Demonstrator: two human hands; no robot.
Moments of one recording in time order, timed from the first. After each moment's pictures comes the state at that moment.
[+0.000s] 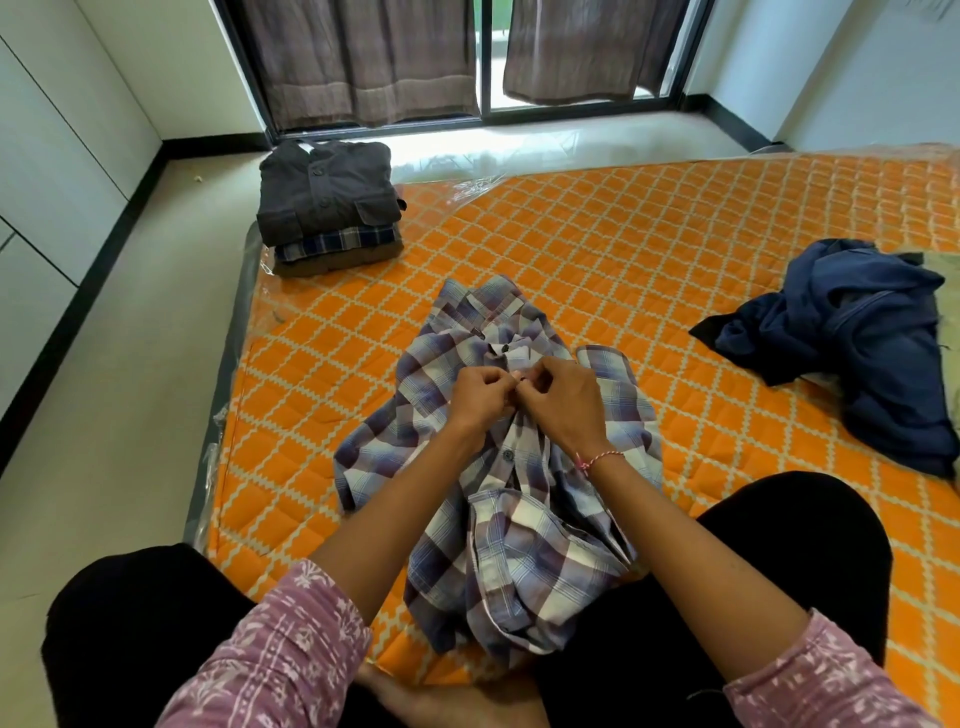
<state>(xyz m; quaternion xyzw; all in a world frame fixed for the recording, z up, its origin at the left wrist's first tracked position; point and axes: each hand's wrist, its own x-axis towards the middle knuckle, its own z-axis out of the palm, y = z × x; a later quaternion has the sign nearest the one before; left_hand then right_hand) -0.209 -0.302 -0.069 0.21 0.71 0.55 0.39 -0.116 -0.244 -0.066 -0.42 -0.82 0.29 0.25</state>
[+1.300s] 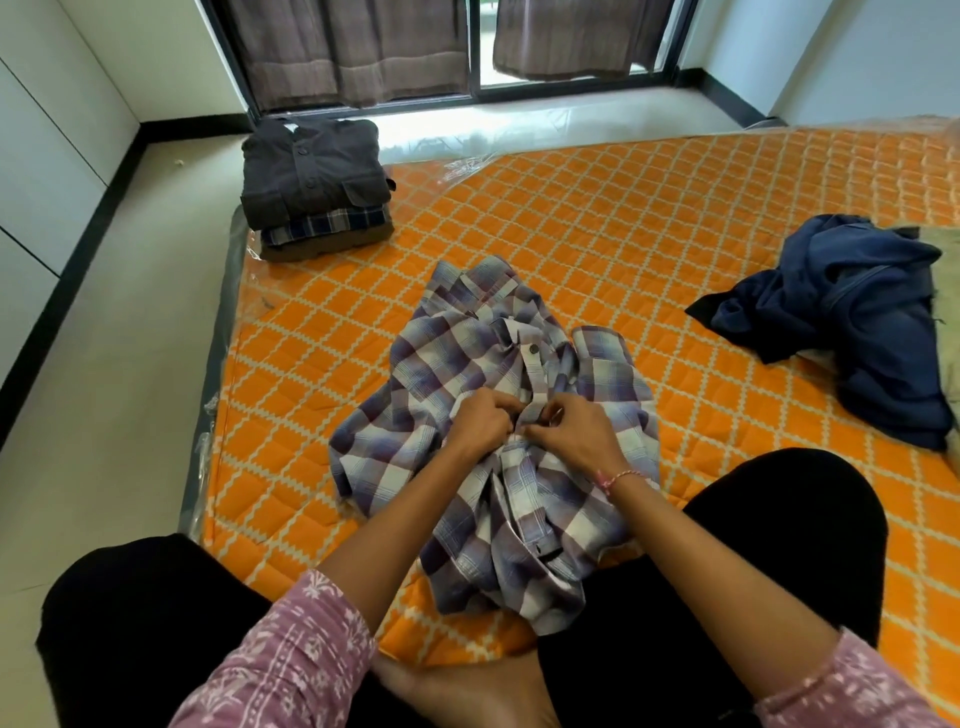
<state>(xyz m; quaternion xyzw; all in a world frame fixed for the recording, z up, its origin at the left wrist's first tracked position) -0.199 -0.321 -0.094 0.36 0.78 0.33 0.38 -0.077 -0.251 -0.105 -0.46 -0.81 0.34 0.08</state>
